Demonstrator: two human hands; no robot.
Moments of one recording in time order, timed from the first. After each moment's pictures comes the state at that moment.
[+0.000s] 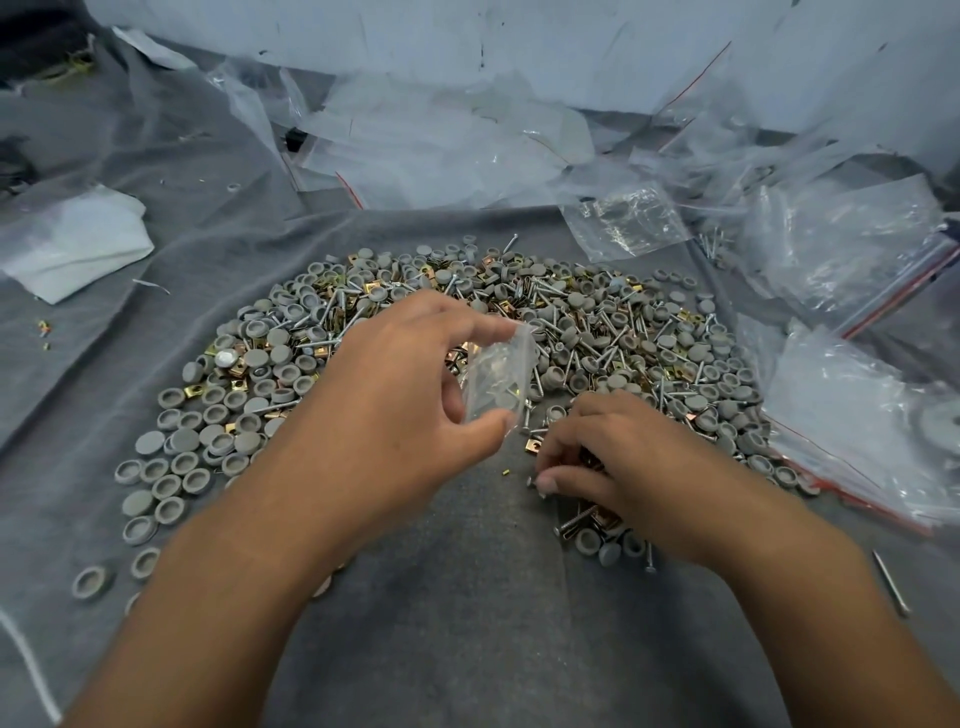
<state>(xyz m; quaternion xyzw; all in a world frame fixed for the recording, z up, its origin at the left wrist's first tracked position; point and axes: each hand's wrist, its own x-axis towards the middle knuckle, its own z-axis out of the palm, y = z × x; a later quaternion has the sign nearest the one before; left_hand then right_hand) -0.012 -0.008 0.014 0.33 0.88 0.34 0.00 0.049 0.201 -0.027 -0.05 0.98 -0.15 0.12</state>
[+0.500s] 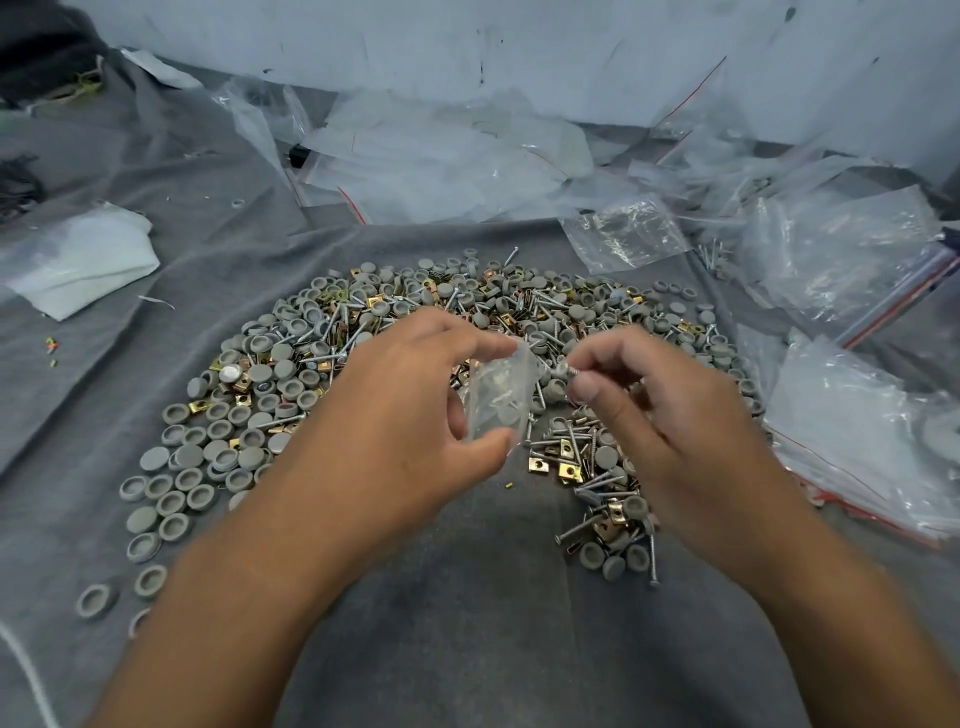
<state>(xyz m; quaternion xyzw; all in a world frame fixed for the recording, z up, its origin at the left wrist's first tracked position) -0.013 -0.009 0.010 0.33 0.88 0.34 0.00 0.057 0.188 -0.004 -0.05 0.92 -0.34 -0.18</state>
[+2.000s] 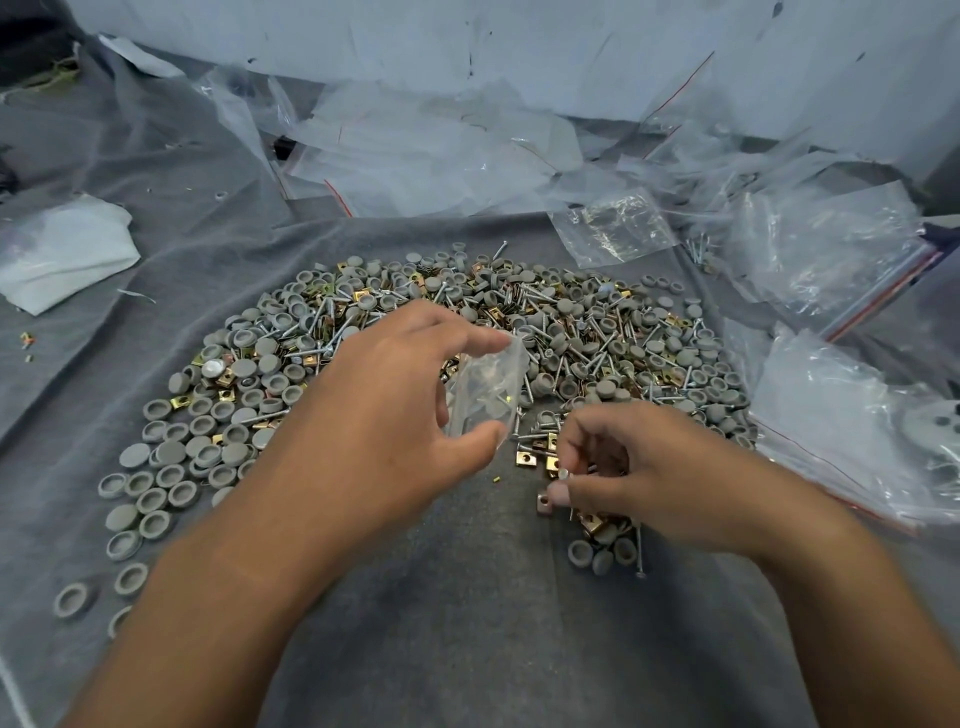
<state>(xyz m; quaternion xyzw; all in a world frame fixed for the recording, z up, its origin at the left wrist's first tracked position) -0.015 -0.008 0.006 0.34 0.89 0.32 -0.02 0.055 0.213 -0.011 0.02 0.93 -0.33 0.15</state>
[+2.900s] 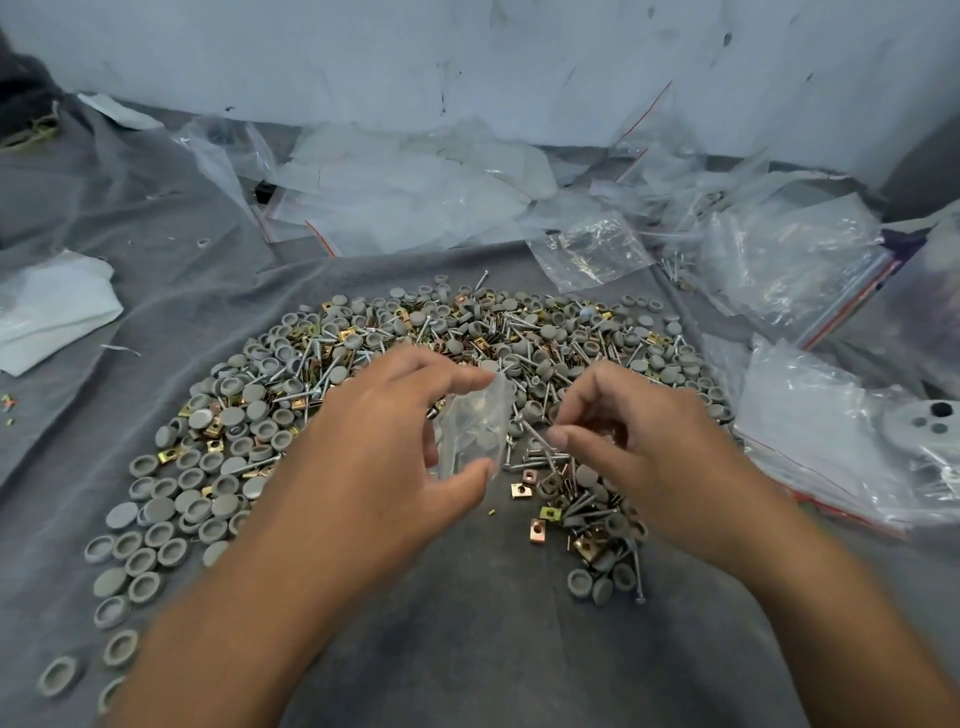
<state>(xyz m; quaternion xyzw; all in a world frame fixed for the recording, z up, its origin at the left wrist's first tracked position) -0.016 -0.010 0.001 0.35 0.89 0.30 -0.03 0.056 0.205 -0.006 0.05 0.93 -0.36 -0.06</state>
